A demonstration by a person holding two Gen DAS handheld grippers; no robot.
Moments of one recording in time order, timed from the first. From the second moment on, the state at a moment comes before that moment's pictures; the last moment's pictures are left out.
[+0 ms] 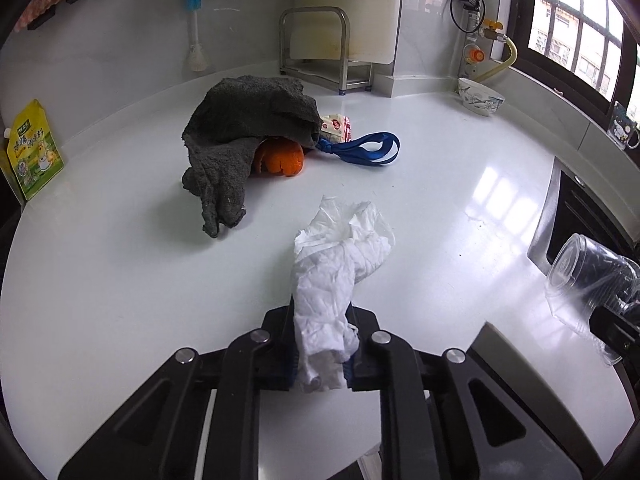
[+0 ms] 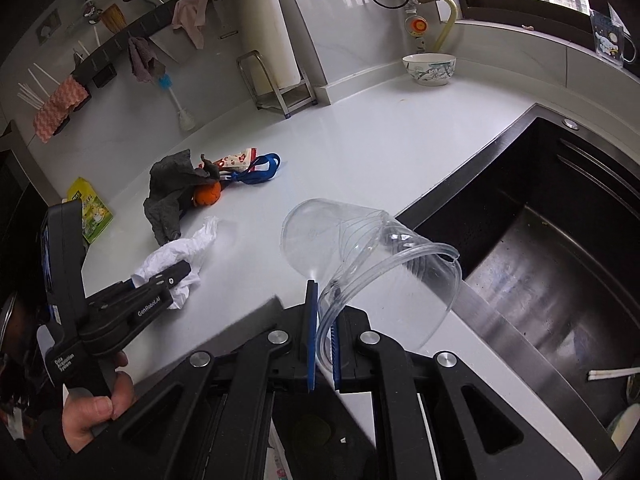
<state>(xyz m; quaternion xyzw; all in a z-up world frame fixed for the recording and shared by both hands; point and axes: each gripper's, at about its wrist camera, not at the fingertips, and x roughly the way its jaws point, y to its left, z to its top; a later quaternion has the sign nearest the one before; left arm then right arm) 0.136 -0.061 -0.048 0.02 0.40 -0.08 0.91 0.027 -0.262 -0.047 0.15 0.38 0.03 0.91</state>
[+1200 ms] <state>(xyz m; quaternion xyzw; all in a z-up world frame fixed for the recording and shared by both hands) -0.029 -0.043 -0.108 0.10 0.45 -0.18 0.87 -0.080 -0.147 -0.173 0.13 0.55 0.11 0.82</state>
